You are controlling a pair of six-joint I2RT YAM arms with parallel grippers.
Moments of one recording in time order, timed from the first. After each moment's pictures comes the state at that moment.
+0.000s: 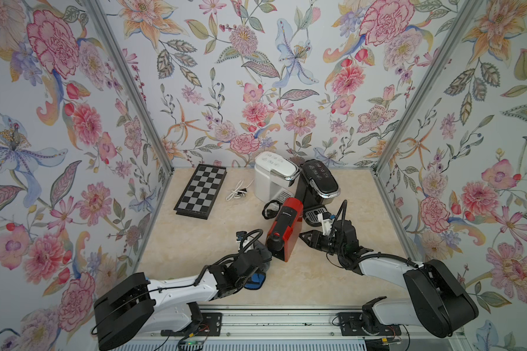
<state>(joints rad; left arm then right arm) -1.03 1.14 0.40 0.08 -0.51 -0.91 0.42 1.36 0.44 0.38 -0.46 0.73</state>
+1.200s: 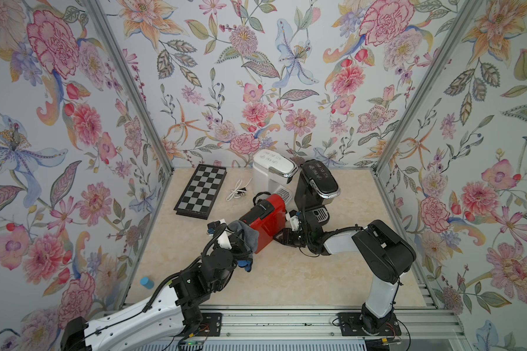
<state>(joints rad) -1.01 0.66 0.49 -0.06 -0.66 -0.73 0.64 1.89 0.82 0.40 -0.47 0.75</state>
